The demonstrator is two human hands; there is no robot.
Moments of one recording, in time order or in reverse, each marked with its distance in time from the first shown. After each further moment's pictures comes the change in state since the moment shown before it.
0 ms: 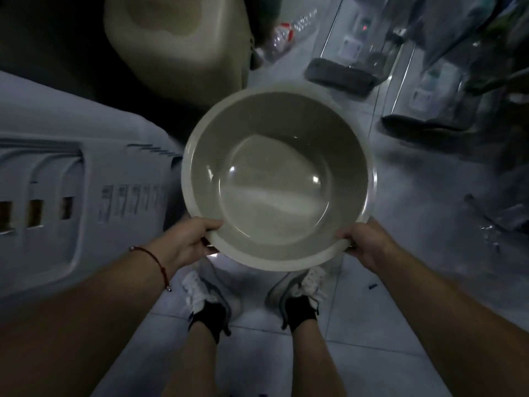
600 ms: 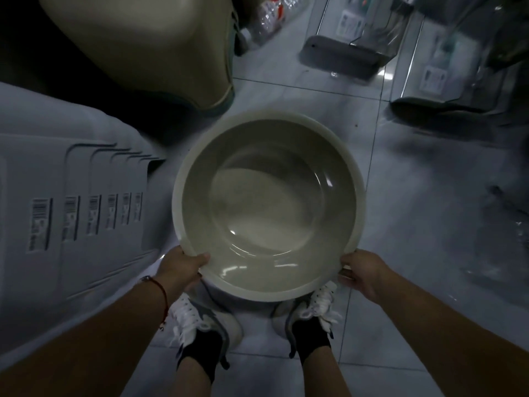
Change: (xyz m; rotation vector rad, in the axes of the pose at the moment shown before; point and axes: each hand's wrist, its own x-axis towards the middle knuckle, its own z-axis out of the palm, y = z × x) left_hand 0.116 -0.072 -0.037 0.383 0.225 0.134; right_hand 0.078 0.083 0.011 -0.051 0.033 0.257
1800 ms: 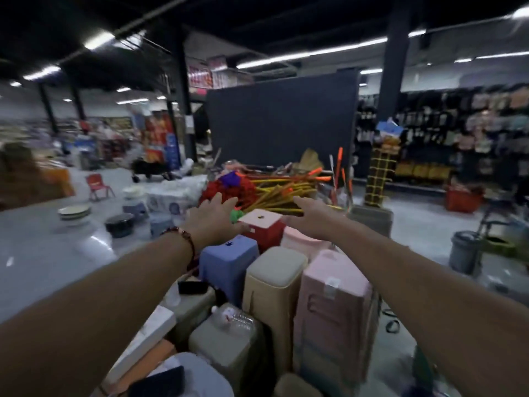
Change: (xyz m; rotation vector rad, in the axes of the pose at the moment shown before) left_hand -0.877 0.343 -0.478 0.660 1.170 0.951; right_hand -1.034 -0.268 -0.007 -1.058 0.321 -2.035
